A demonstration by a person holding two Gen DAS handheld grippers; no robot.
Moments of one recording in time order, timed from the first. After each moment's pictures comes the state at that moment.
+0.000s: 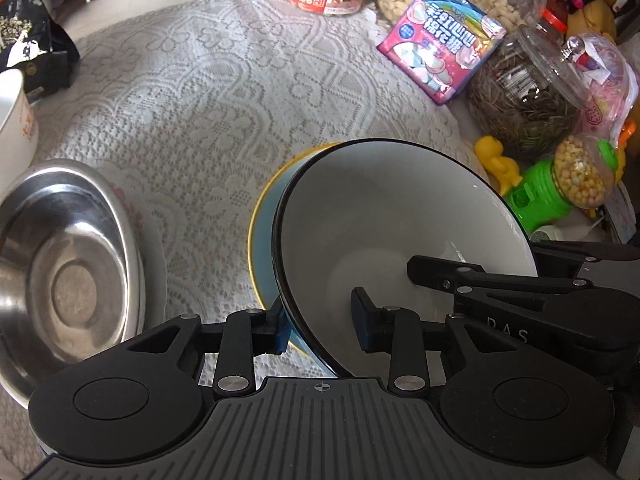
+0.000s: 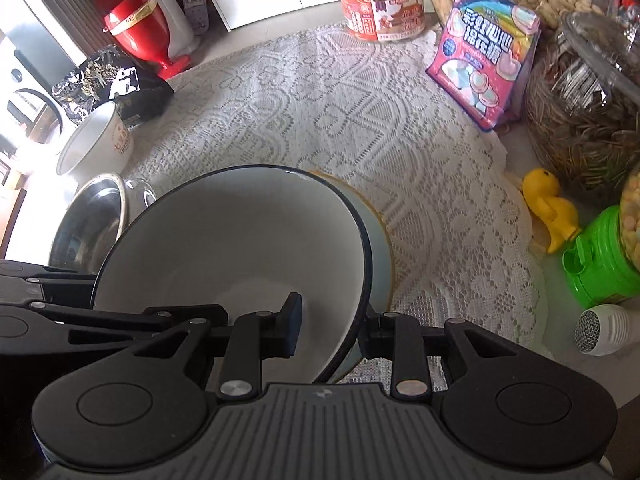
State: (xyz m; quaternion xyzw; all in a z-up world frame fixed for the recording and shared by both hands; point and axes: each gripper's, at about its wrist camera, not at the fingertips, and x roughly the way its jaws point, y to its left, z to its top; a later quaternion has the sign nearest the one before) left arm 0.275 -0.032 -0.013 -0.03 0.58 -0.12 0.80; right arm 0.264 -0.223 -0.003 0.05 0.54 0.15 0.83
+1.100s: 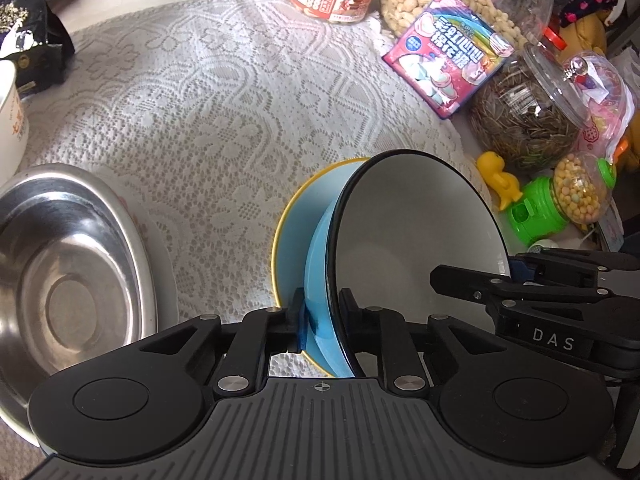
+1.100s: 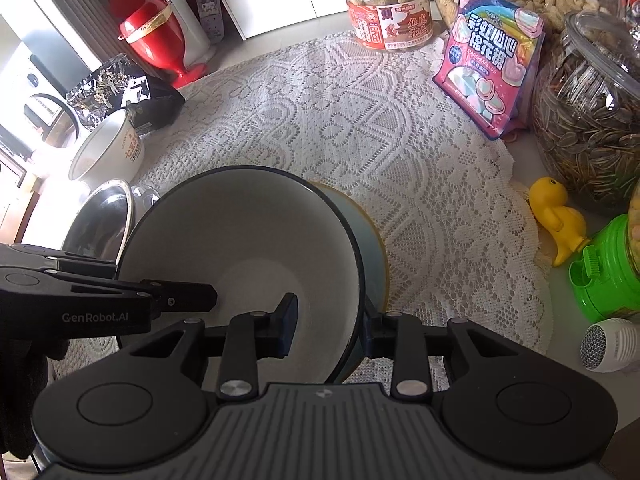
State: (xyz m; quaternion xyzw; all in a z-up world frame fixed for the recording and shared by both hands) left arm 0.285 -0.018 -0.014 -0.06 0.58 -0.14 0.80; right arm 0.264 -0.232 0.001 0.05 0.53 0.17 0.83
